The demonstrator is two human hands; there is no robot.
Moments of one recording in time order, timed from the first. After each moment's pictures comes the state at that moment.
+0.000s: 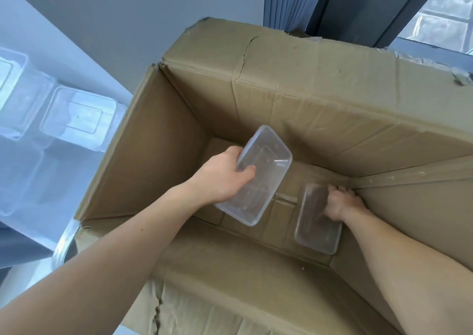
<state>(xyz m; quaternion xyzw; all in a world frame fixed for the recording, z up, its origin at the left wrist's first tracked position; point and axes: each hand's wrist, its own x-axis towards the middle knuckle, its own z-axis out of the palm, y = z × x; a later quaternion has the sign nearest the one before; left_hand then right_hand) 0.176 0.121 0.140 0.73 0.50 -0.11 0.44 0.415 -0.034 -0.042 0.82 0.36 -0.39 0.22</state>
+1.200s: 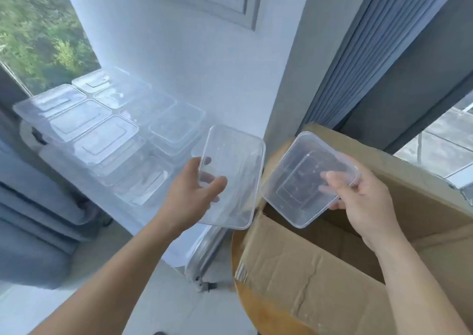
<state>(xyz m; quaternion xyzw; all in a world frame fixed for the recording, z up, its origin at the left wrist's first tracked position) -0.154 0.120 0.277 0.60 0.55 0.29 0.50 0.118 0.026 0.295 0.73 0.43 -0.27 -0.46</state>
